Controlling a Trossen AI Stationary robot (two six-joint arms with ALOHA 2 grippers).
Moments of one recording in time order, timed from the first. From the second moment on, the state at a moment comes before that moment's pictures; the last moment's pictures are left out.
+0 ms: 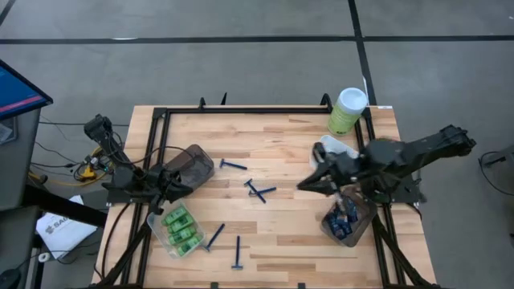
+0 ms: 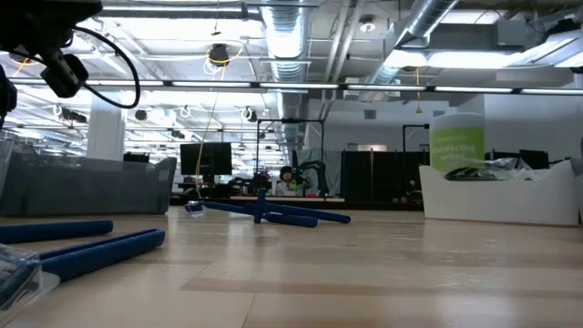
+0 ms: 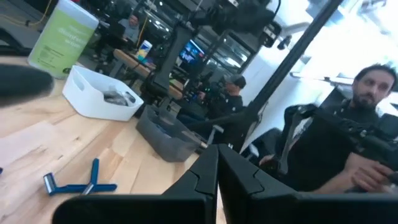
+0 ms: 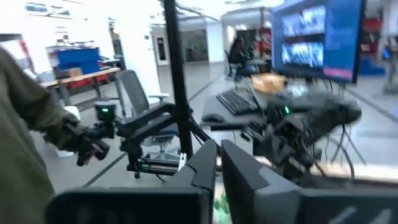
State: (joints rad) left arm -0.87 0.28 0.01 0.50 -0.86 -0.48; right arm 0.35 1.09 1.10 0.03 0.05 0.09
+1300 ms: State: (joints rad) left arm -0.65 0.28 0.01 0.93 -1.10 -0.50; right arm 0.21 0.23 0.40 0.20 0.22 0.03
